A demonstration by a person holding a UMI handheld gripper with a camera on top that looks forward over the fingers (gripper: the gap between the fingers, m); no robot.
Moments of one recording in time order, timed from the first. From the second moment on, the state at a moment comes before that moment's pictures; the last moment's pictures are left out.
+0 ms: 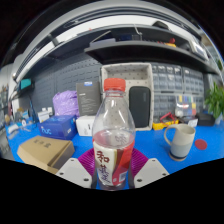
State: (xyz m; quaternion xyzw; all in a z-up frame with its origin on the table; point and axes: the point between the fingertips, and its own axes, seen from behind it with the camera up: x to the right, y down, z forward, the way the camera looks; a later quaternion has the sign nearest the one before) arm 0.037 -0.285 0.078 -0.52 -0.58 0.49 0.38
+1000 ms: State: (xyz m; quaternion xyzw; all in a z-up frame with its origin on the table) arm -0.029 -0.187 0.160 -0.77 0.02 0.60 -0.22
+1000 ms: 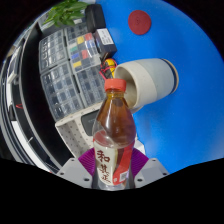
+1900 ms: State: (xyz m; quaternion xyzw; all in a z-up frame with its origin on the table) arm -0.037 0.054 0.227 -0.66 -0.42 0.48 0.39
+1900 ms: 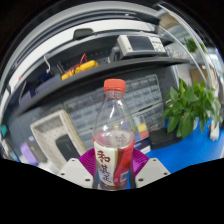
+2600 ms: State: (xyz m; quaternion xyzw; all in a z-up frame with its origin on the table) arm -0.057 0.095 0.082 -0.59 -0.53 0.41 0.46
